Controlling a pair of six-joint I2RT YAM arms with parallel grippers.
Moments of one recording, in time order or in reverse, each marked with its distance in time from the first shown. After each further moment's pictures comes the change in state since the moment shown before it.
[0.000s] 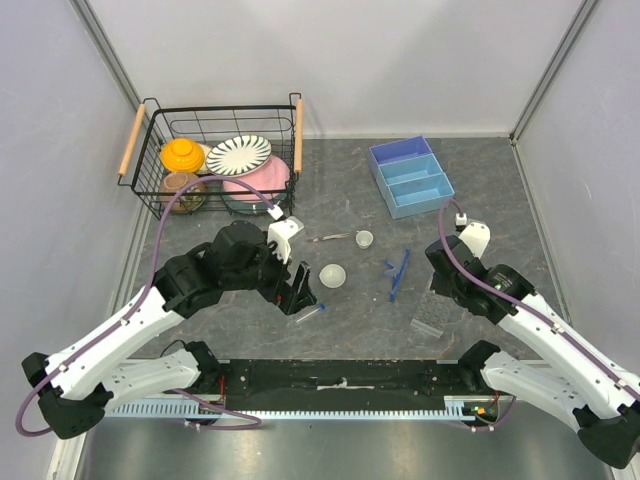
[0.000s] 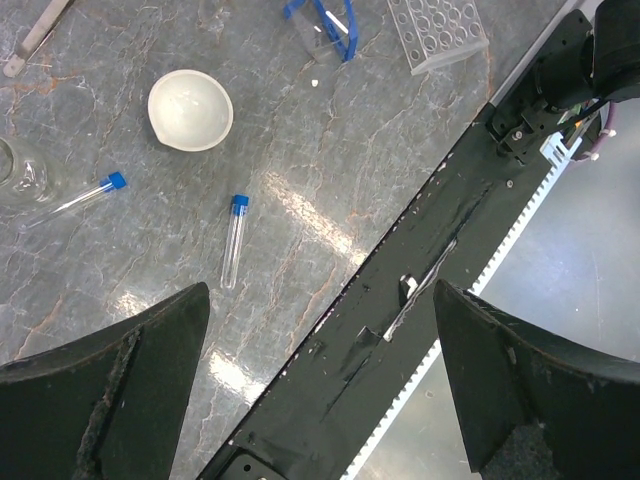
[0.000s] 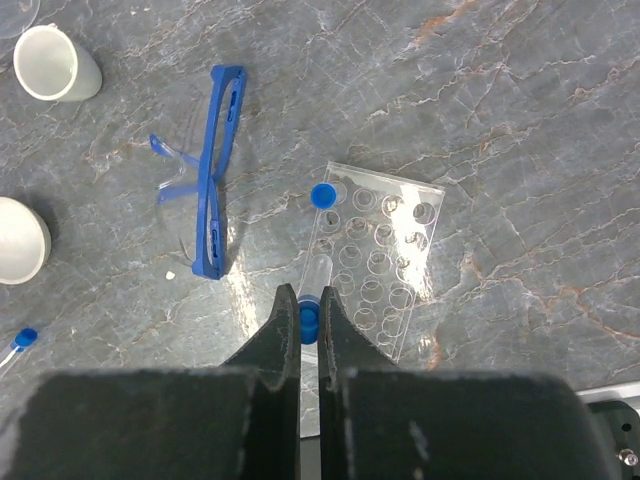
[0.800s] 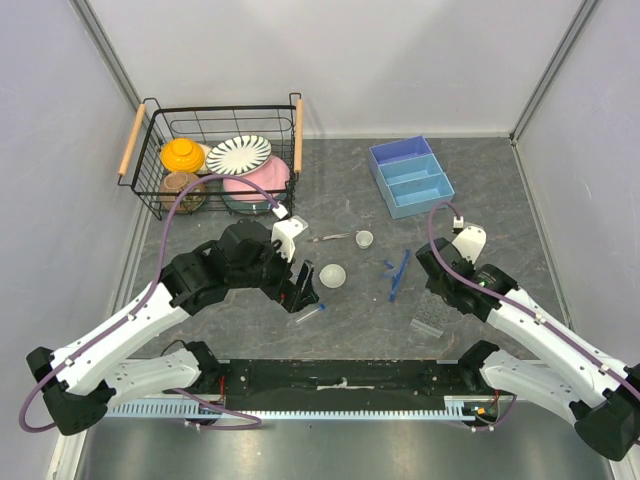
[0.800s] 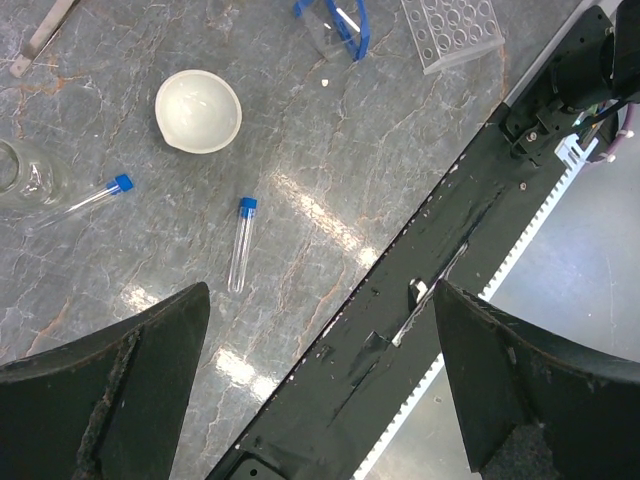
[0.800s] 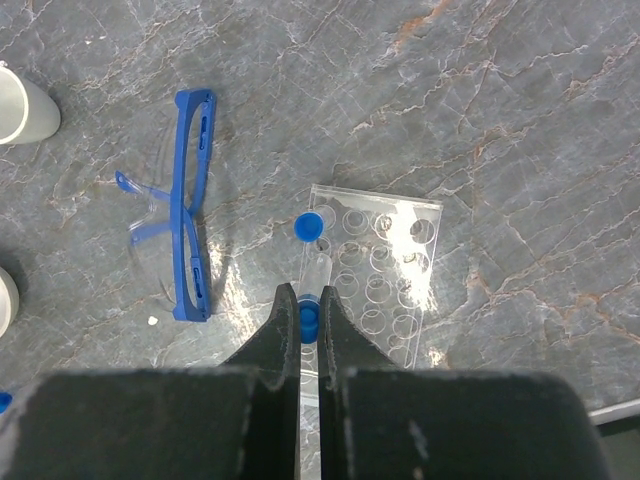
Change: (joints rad) left arm 0.000 0.030 -0.005 0.016 -0.013 0.011; right arm 0.000 0.057 -0.083 0.092 0.081 0.083
